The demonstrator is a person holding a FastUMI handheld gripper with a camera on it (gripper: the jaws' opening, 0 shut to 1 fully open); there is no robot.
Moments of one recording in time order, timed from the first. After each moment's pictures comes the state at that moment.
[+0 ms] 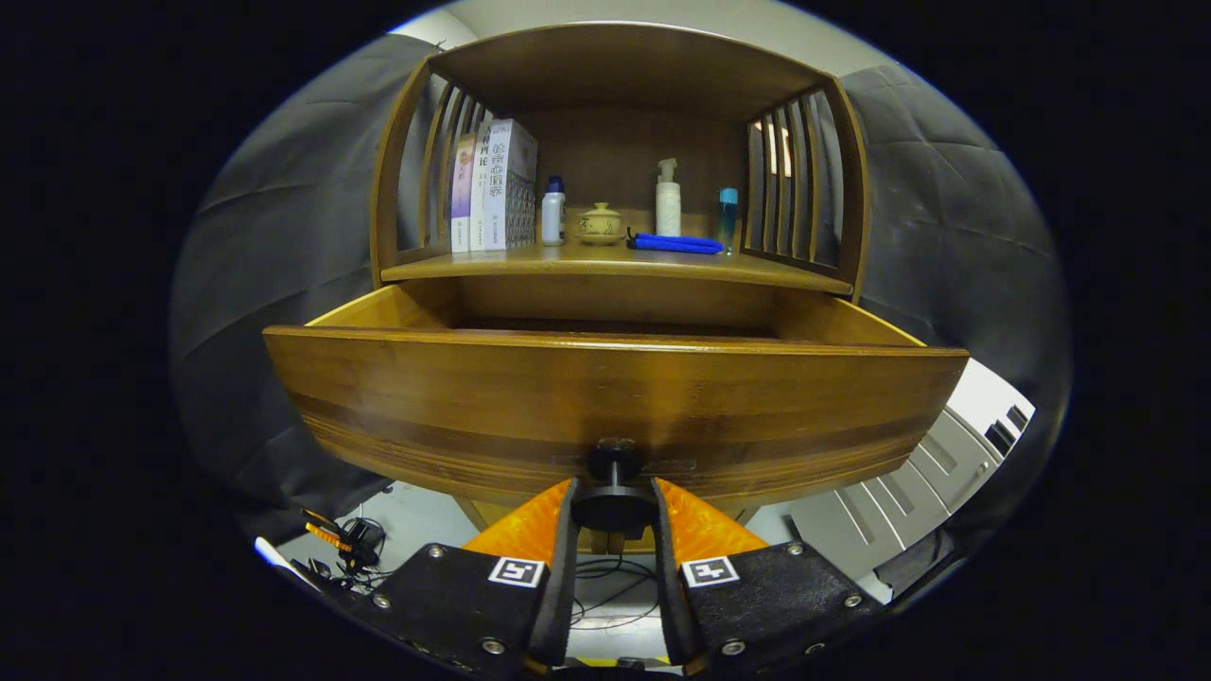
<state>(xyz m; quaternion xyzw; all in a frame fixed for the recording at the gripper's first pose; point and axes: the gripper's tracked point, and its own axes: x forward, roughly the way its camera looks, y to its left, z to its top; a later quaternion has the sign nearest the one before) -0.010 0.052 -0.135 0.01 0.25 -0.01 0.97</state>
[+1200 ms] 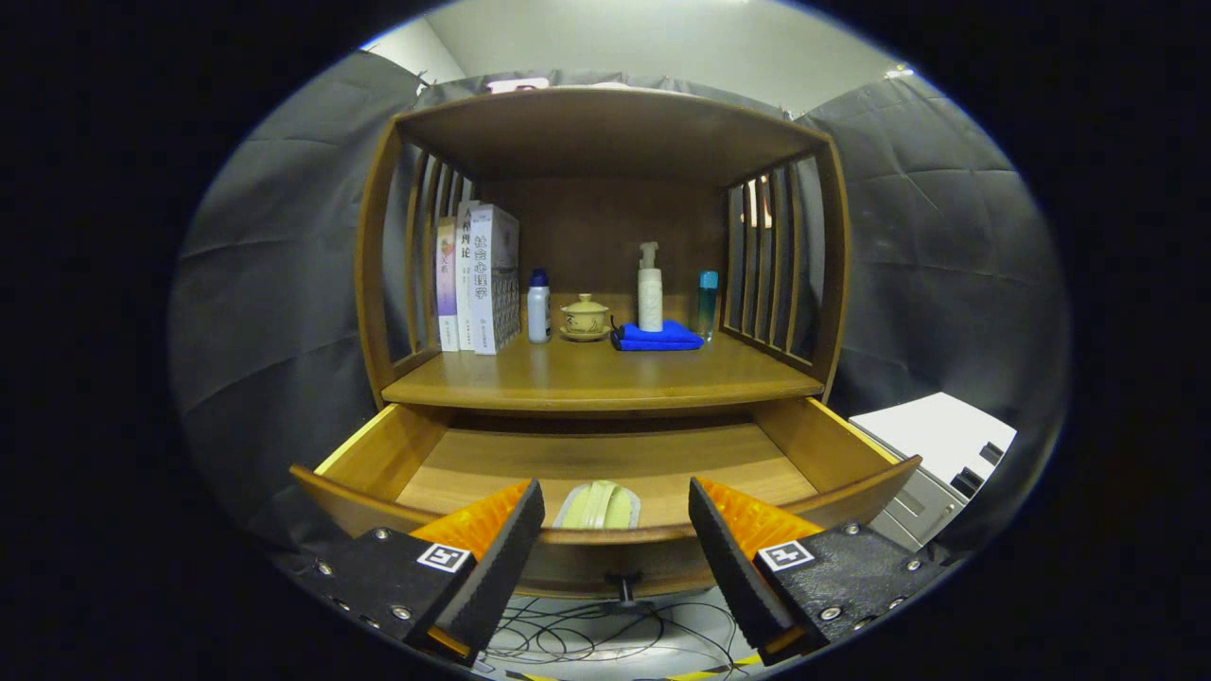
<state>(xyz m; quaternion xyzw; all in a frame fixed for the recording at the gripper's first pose) 0.052 0.053 -0.028 0.00 0.20 -0.06 0.98</state>
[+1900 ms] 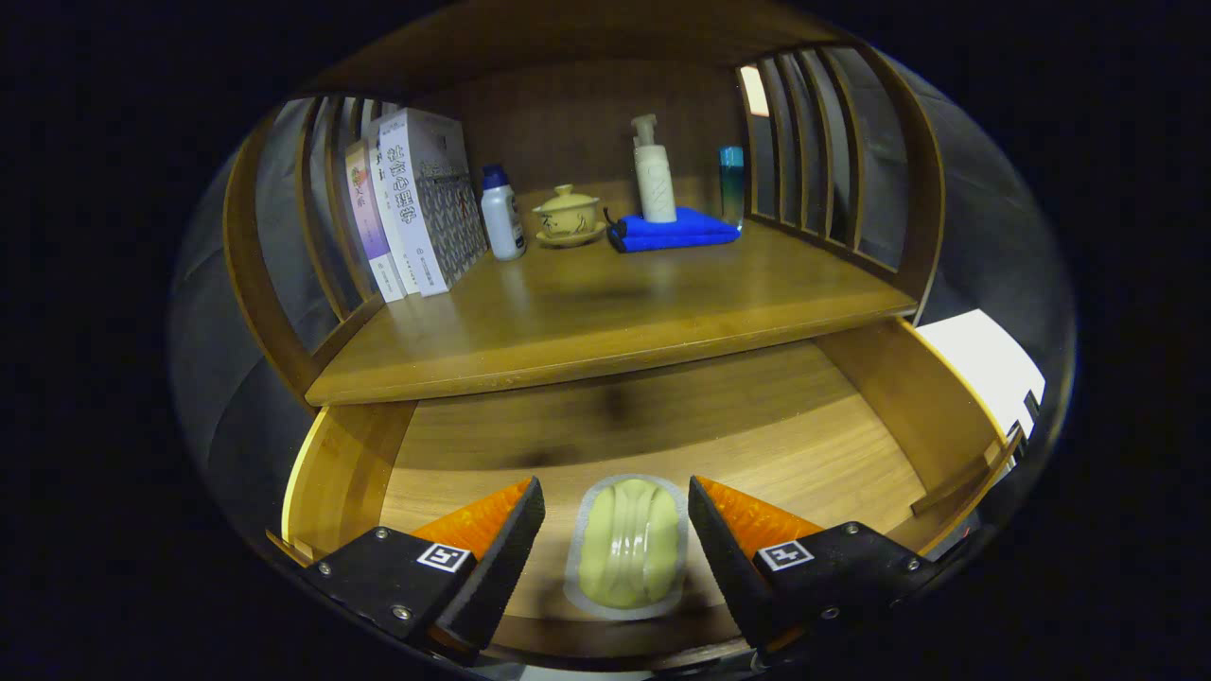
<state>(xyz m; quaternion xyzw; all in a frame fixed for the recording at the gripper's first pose) 0.127 0.073 -0.113 0.09 0.37 -0.05 0.92</state>
